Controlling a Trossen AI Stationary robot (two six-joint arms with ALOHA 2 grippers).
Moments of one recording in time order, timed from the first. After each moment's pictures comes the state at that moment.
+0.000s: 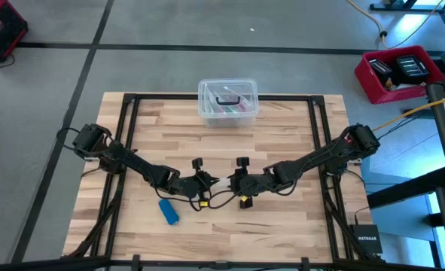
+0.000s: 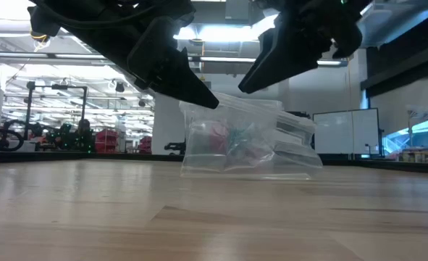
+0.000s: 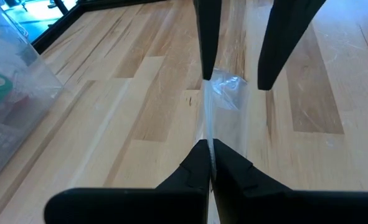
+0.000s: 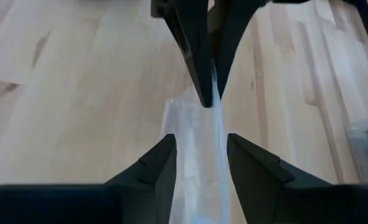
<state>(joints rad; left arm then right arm) -0.36 1.70 0.83 0.30 -0.61 -0.16 0.34 1.68 1.05 -0.18 0.39 -0.03</state>
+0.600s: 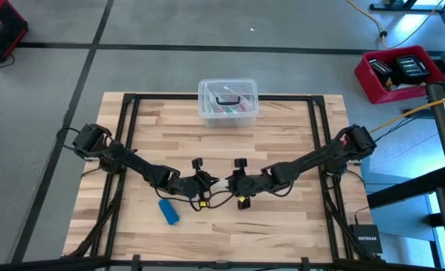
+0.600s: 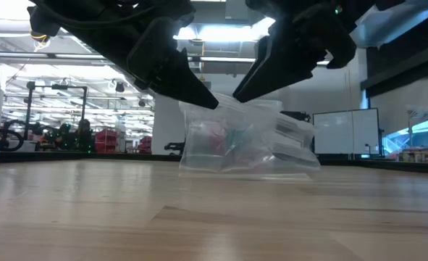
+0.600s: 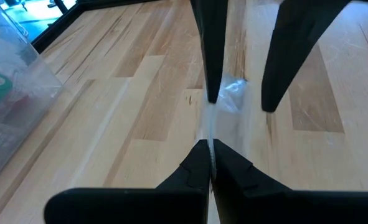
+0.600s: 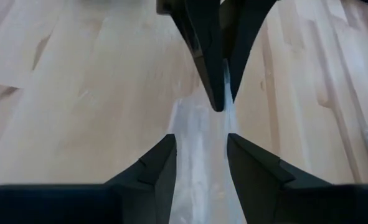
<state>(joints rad) -0.36 1.70 0.83 0.29 -0.61 -0.16 0.34 1.72 1.04 -0.12 0.36 -0.02</state>
